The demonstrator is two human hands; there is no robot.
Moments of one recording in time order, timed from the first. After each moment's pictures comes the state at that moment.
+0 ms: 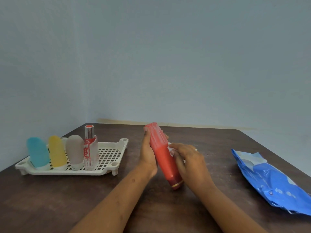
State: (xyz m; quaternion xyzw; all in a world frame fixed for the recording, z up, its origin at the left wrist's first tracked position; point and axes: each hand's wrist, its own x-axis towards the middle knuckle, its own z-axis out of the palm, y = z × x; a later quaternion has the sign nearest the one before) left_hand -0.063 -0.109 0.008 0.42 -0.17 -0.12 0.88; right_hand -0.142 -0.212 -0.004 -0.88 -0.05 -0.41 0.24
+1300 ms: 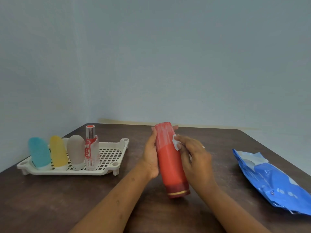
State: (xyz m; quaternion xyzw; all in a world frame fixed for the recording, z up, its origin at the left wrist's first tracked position) left_hand -0.064 -0.104 0.011 0.41 -0.24 -0.27 0.84; right_hand -0.143 -0.210 0.000 -0.80 -0.07 -0.52 0.28
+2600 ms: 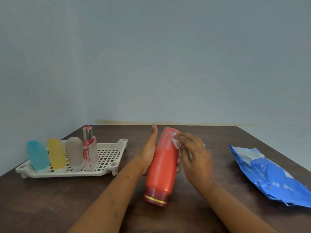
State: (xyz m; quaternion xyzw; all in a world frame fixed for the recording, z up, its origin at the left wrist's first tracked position) left_hand -0.066 -0.089 0.022 0.52 -0.29 -0.41 0.69; right_hand -0.147 -0.218 -0.003 -0.81 -0.08 -0.53 0.25
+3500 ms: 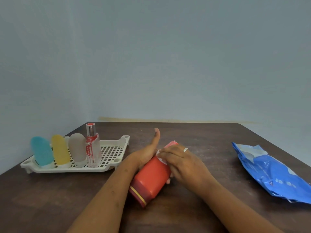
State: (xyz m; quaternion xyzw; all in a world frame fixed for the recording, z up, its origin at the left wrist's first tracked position) left_hand -0.043 -0.078 0.014 0.74 -0.20 -0.36 0.53; right_hand -0.149 -0.207 -0.007 -0.91 -0.21 -0.35 0.09
